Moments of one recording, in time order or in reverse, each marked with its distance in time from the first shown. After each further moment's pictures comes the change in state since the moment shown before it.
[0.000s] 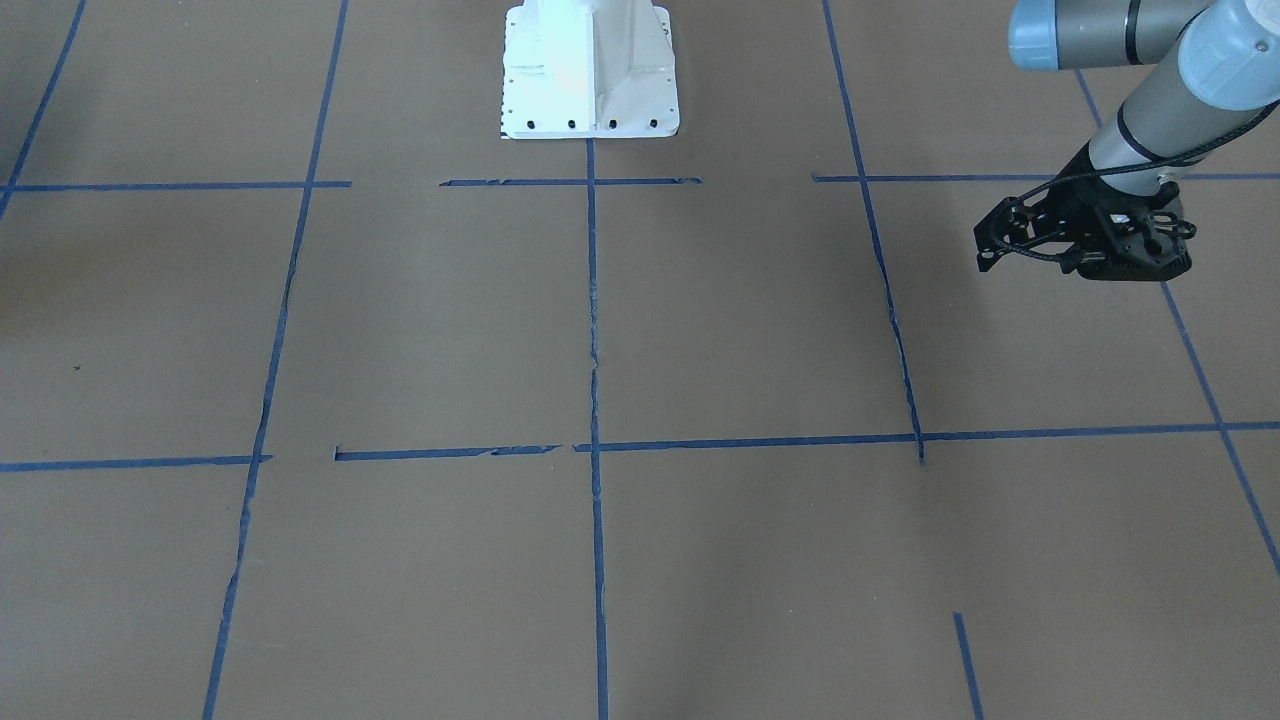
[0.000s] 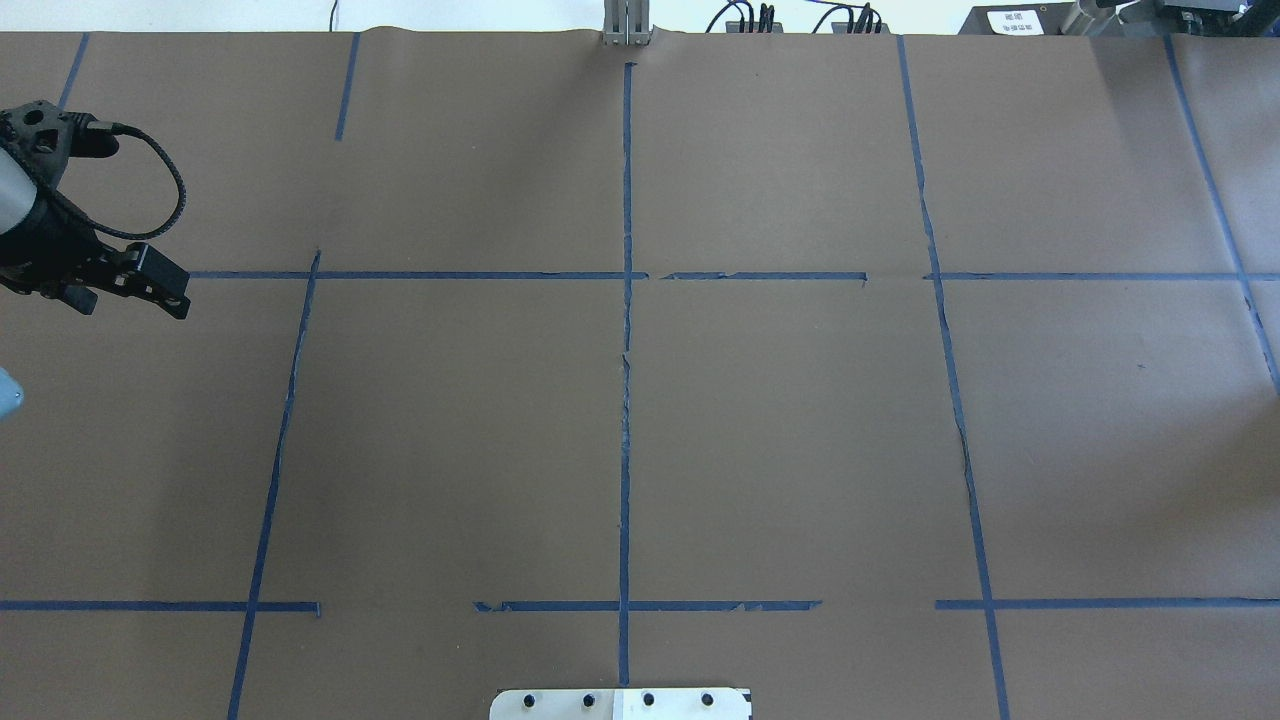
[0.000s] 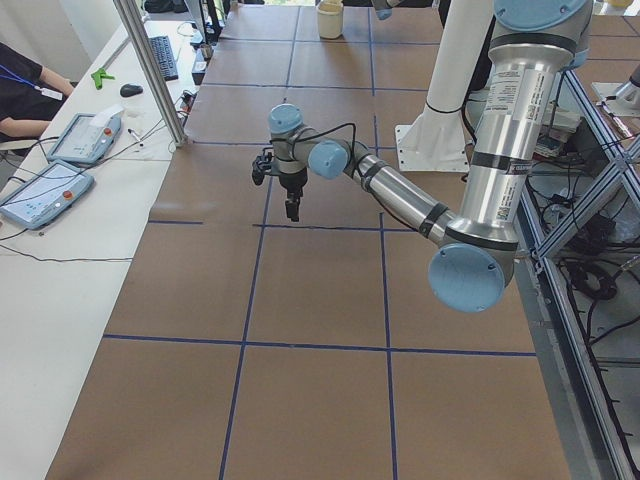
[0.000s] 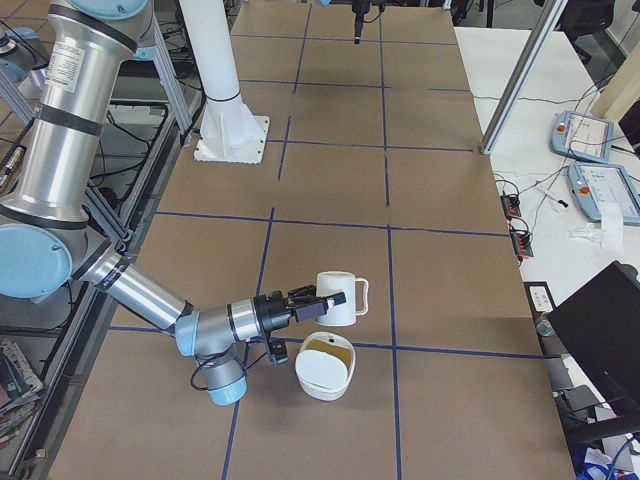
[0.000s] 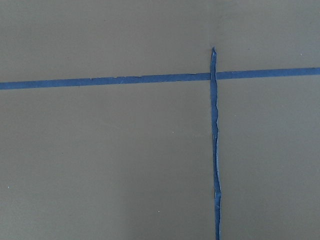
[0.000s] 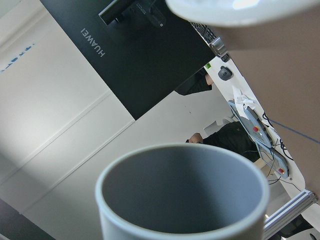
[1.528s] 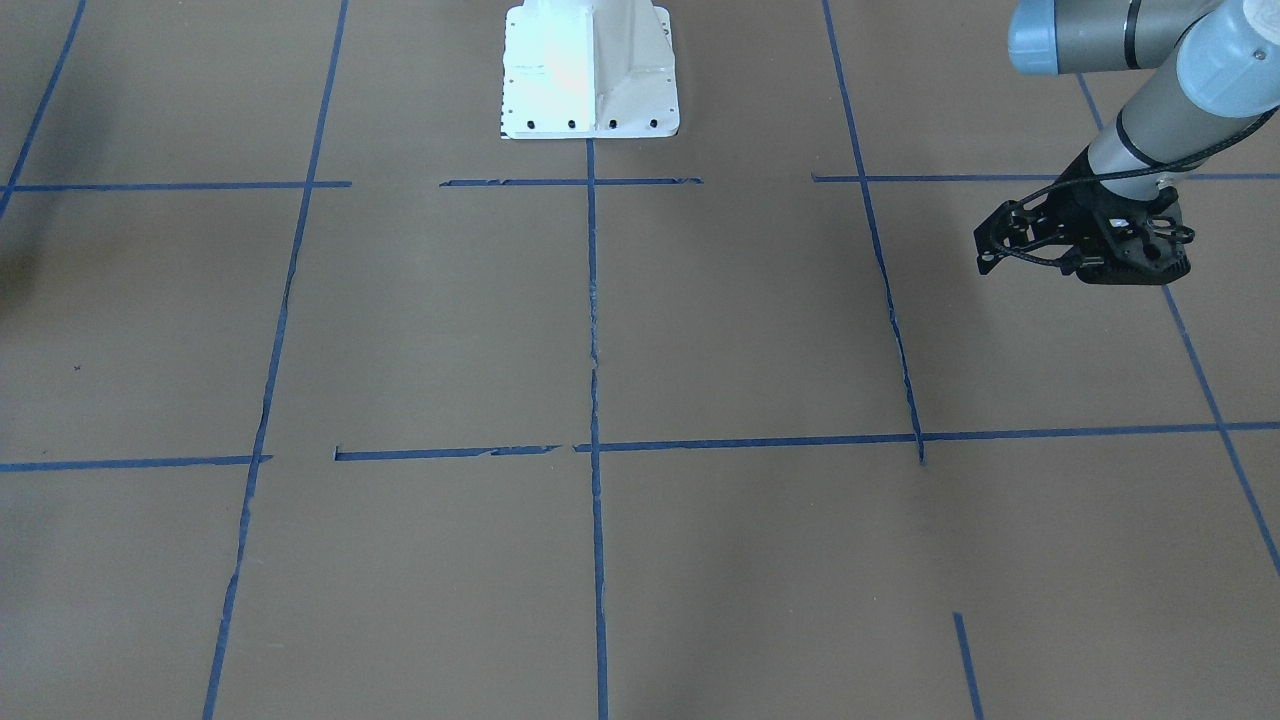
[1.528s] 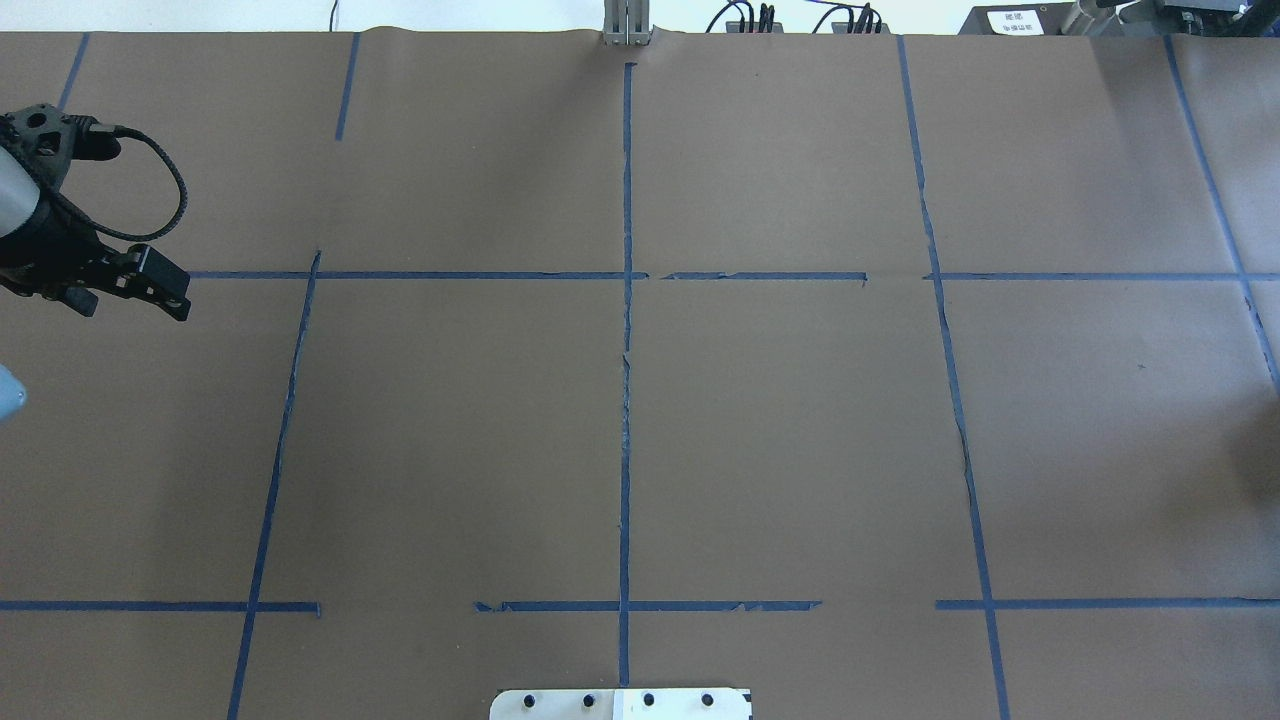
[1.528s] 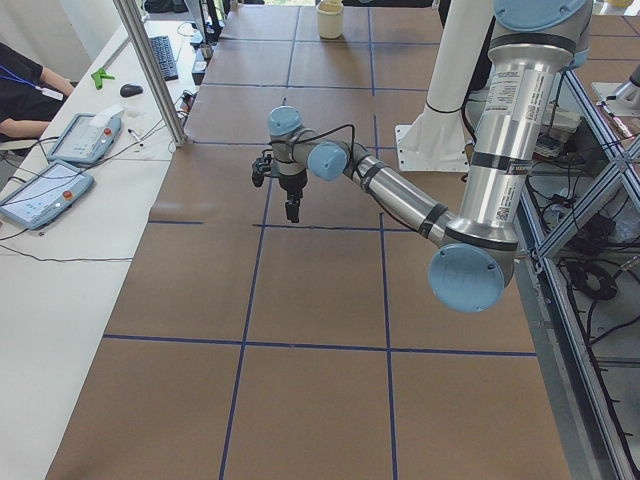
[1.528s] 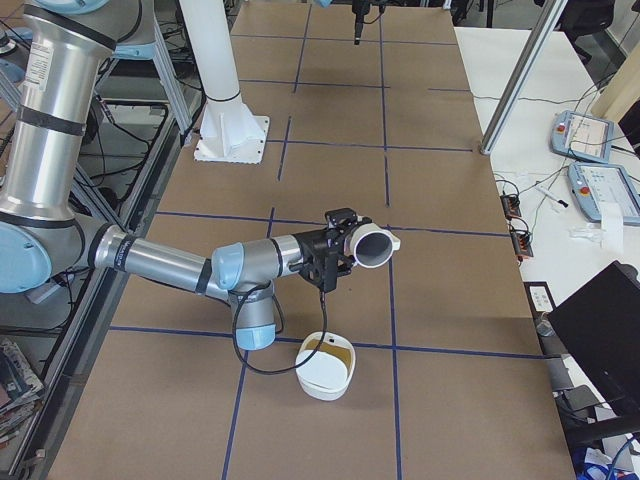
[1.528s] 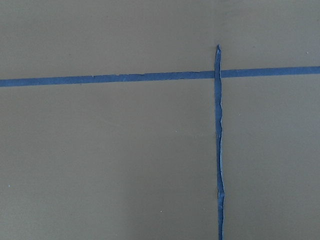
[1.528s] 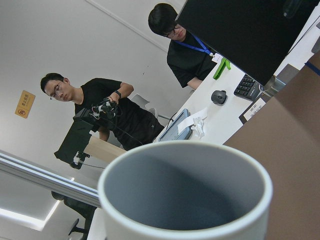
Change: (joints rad) left arm 0.001 -0.001 0.008 0.000 -0.002 -0.002; right arm 0.204 0.015 0.452 -0.625 0.524 -1.193
